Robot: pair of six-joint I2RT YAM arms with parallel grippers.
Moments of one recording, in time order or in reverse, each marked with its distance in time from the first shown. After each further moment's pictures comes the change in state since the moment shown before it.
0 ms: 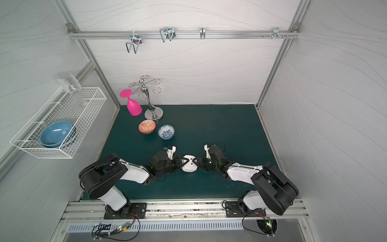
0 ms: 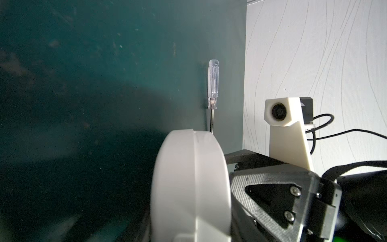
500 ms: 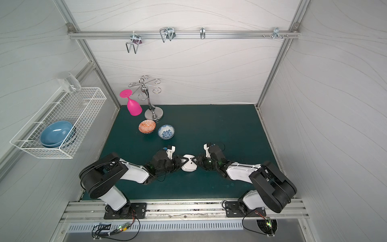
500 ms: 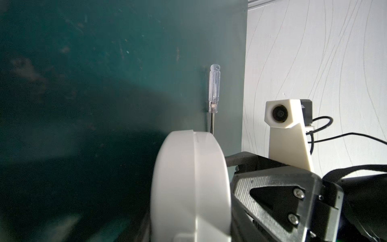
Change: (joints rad) left arm 0.009 0.005 -0.001 0.008 0.003 -0.018; right arm -0.006 0.034 0.003 0.065 -0.029 0.062
